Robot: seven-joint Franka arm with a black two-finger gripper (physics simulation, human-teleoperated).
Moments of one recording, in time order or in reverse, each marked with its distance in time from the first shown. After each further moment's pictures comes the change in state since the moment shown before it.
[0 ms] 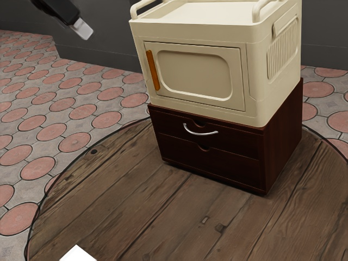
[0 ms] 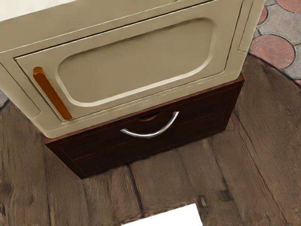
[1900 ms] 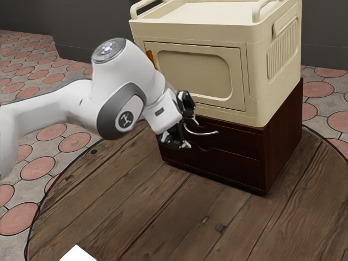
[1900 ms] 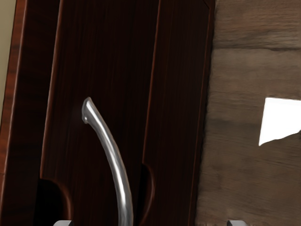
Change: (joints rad) arm -0.059 0.154 -0.056 -0.767 0.128 0.933 1.011
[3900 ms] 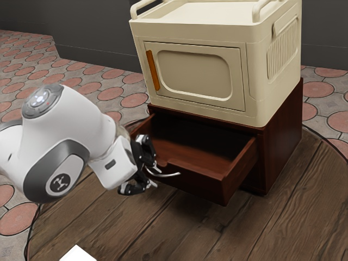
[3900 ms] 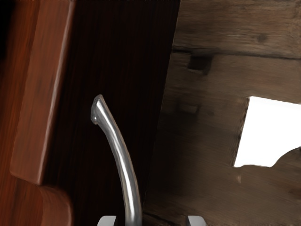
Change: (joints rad) arm -0.001 -0.472 -0.032 -0.516 0.000 0.046 -0.121
